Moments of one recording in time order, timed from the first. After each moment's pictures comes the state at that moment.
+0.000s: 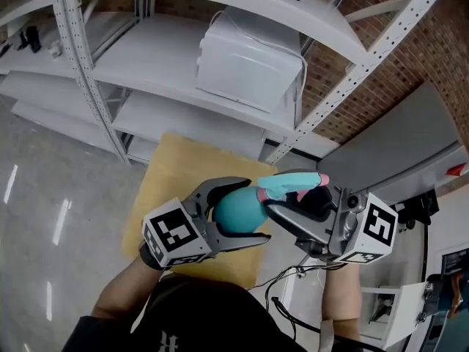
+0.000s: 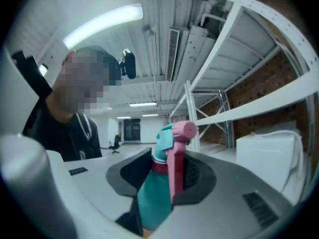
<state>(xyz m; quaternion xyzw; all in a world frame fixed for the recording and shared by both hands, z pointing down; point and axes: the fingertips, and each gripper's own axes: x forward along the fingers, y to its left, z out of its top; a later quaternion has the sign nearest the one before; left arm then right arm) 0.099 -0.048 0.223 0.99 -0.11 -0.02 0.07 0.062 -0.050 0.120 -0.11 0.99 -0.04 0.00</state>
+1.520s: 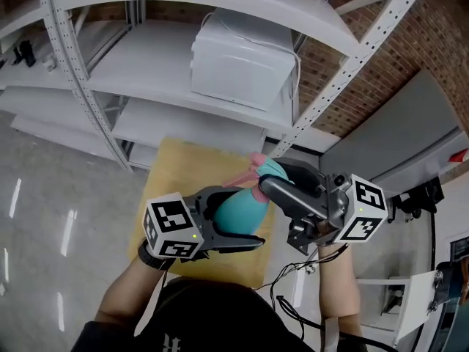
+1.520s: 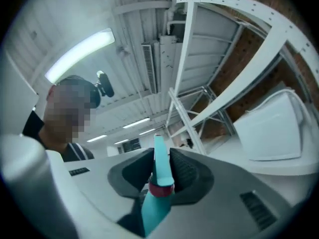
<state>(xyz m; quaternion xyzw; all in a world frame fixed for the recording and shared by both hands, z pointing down) 0.099 -0.037 0.246 0.98 -0.02 0.00 0.17 0.061 -0.077 0.124 -0.11 0.97 -0.19 0.10</state>
